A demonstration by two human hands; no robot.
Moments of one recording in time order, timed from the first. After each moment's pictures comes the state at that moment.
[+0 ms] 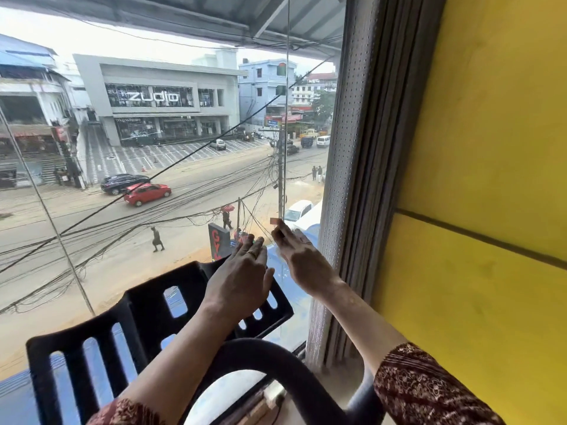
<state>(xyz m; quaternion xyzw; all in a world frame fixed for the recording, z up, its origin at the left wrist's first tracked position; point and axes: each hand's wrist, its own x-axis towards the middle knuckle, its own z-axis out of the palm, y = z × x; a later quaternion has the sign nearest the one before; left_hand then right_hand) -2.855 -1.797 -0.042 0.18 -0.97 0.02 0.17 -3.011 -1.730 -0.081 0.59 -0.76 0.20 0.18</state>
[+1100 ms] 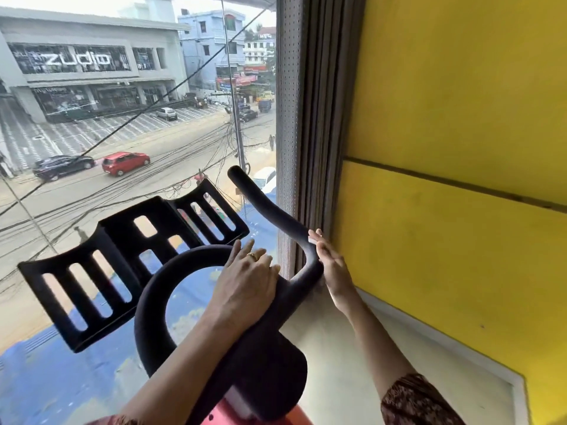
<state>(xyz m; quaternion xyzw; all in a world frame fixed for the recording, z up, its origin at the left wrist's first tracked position) -2.787 -1.671 -0.090 0.07 -0.97 -0.08 0.22 -2.924 -1.559 -0.150 0.23 -0.69 0.68 -0.11</state>
